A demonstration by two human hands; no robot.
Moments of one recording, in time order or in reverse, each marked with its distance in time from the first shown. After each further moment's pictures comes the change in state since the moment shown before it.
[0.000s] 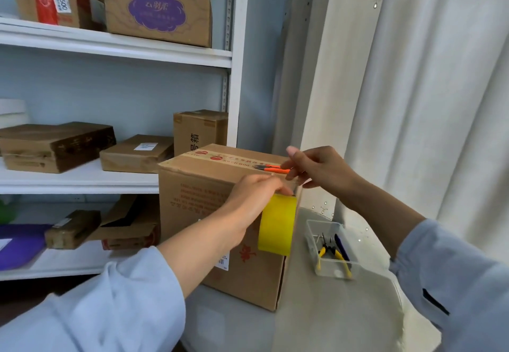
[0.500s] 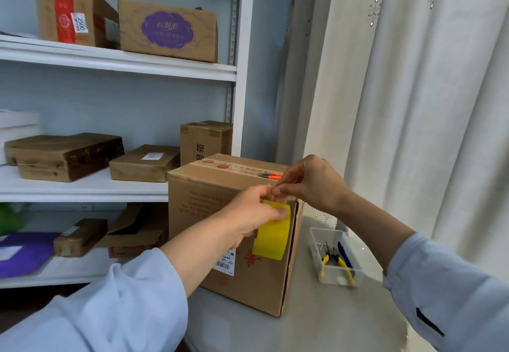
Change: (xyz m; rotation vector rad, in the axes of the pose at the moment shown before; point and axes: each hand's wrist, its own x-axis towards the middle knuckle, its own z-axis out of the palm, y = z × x) left_hand -0.005 -0.003 -0.009 -0.019 -0.128 -0.070; right_hand -0.013 -0.017 0.015 -0.424 0.042 -0.209
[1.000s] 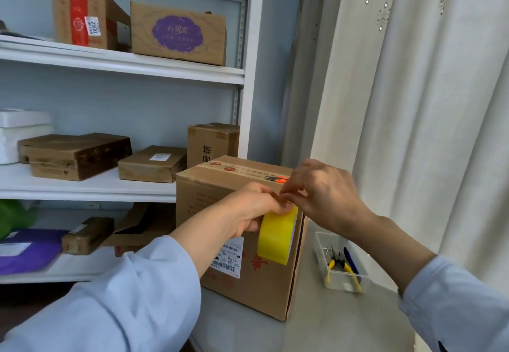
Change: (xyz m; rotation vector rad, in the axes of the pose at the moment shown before) left_hand 0.006 0.009 -0.014 -0.109 -0.046 -0.083; right_hand -0.019 -0.013 -0.002 -0.486 0.190 -0.443
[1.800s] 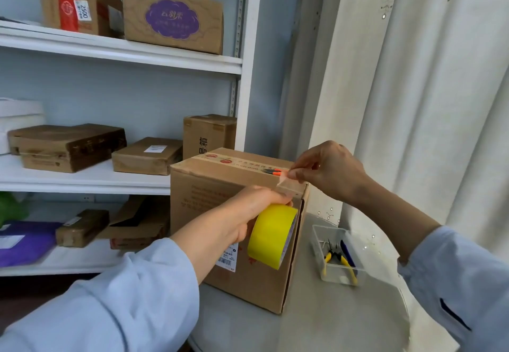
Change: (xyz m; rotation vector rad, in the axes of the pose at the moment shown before) left_hand 0.009 -0.015 0.005 -0.027 0.003 -0.028; right_hand 0.018 0.028 0.001 0.312 -0.161 0.409
